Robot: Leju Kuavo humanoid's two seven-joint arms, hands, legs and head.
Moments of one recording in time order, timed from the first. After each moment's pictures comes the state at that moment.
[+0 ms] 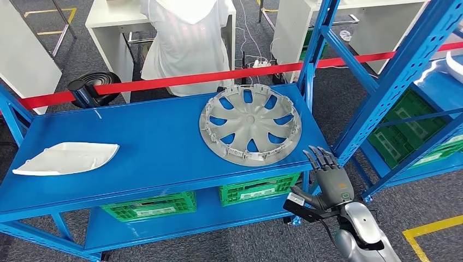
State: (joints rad) left arm -0.08 -0.26 1.07 -0.20 -0.71 0.41 -0.24; right arm 0.04 -0.27 -0.01 -1.45 1.21 -0.25 -0.17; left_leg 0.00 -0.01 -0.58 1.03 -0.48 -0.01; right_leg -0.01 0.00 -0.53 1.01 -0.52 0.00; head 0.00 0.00
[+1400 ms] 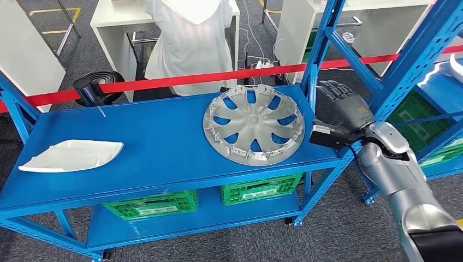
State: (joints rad) left arm -0.08 -0.24 1.05 -0.20 -0.82 0.49 -0.20; right arm -0.63 -0.44 0.11 -0.91 1.04 -0.15 -0.51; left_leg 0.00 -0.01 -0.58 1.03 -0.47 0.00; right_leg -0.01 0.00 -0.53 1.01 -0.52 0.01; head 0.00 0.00
